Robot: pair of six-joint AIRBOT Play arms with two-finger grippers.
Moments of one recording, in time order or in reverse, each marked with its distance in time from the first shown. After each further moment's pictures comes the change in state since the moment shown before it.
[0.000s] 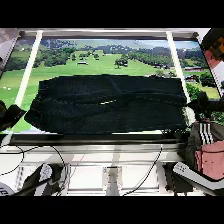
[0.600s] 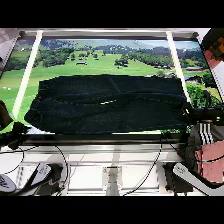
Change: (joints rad) left arm 0.251 -0.143 -0.197 -0.120 -0.003 0.085; right arm 0.122 0.059 -0.163 0.014 -0.033 -0.032
